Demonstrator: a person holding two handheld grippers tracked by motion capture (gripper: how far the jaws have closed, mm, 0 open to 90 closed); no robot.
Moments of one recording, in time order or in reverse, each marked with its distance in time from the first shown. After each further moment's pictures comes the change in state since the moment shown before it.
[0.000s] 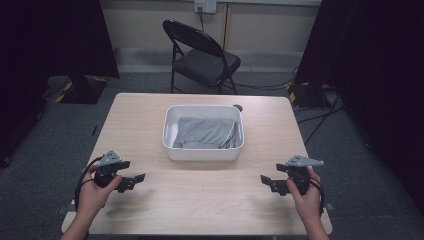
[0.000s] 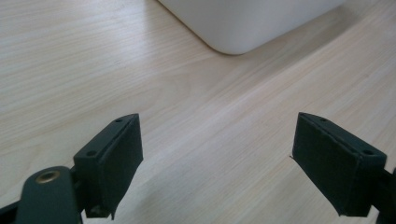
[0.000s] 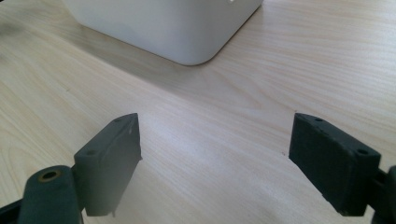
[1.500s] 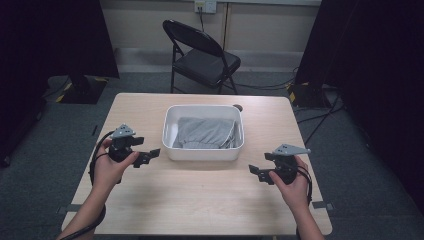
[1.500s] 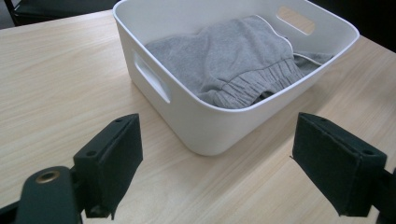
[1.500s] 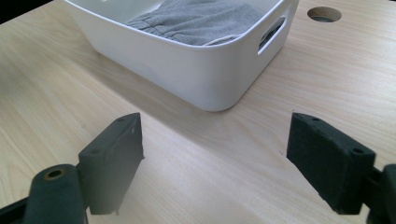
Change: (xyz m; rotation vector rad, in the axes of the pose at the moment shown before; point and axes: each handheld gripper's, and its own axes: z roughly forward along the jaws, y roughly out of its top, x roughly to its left) left arm -0.017 0.089 0.010 -0.092 -0.016 -0.018; right arm 0.021 0.041 0.018 -0.033 0.015 -0.059
